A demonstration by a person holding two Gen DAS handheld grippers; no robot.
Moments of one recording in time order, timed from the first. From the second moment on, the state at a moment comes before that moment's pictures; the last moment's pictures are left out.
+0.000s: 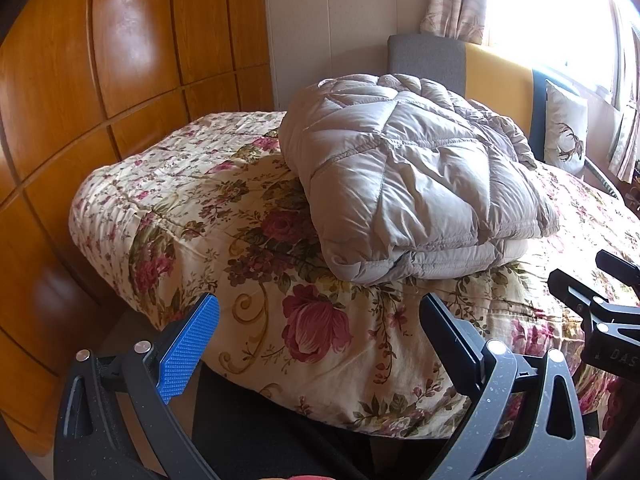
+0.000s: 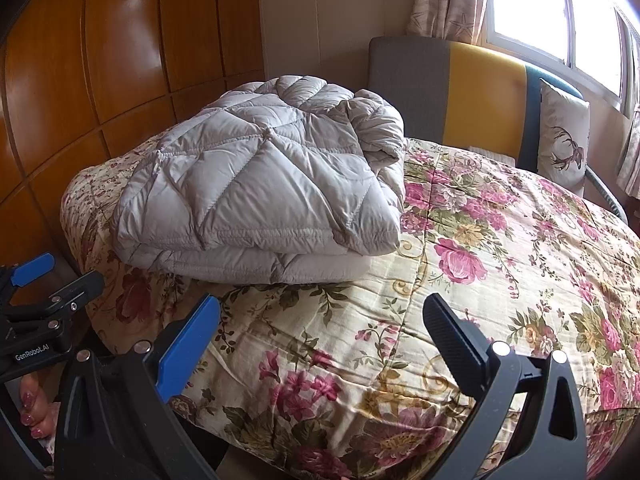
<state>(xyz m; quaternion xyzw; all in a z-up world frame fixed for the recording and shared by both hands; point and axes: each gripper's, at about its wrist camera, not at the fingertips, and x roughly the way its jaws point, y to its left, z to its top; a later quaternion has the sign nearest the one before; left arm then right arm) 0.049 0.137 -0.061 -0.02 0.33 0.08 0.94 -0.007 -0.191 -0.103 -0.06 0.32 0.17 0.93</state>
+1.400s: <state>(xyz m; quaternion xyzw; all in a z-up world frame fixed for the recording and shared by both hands) 0.065 0.133 -0.073 -0.03 0.35 0.07 0.93 0.026 -0.216 -0.115 -0.02 0.35 0.14 0.93</state>
